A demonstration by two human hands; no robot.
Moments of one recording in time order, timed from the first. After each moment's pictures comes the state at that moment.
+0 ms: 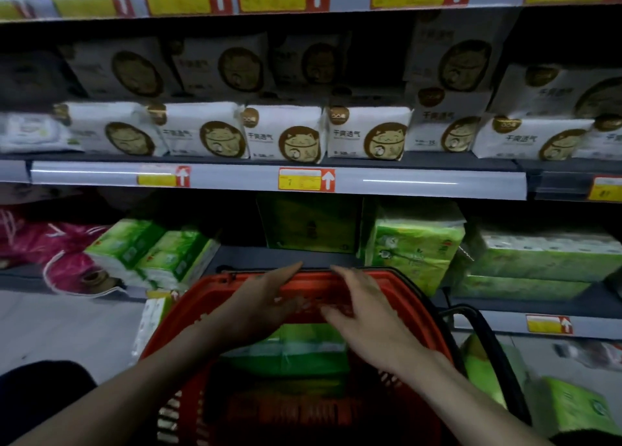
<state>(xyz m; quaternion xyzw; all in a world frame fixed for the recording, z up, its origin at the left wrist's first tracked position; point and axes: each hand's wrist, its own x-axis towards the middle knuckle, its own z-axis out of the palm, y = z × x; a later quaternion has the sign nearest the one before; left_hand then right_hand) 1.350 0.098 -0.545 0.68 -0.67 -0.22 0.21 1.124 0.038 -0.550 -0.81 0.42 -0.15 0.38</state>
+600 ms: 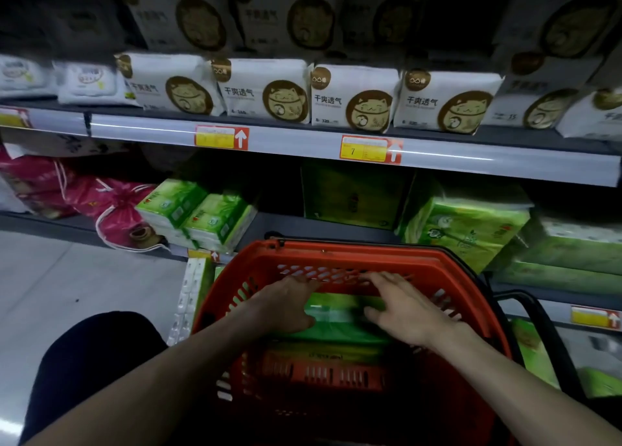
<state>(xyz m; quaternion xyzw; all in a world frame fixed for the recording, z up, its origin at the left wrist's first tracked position) 1.394 0.120 -0.618 0.69 -0.68 -0.27 -0.02 1.152 0.026 -0.602 -0.87 0.40 0.07 0.27</state>
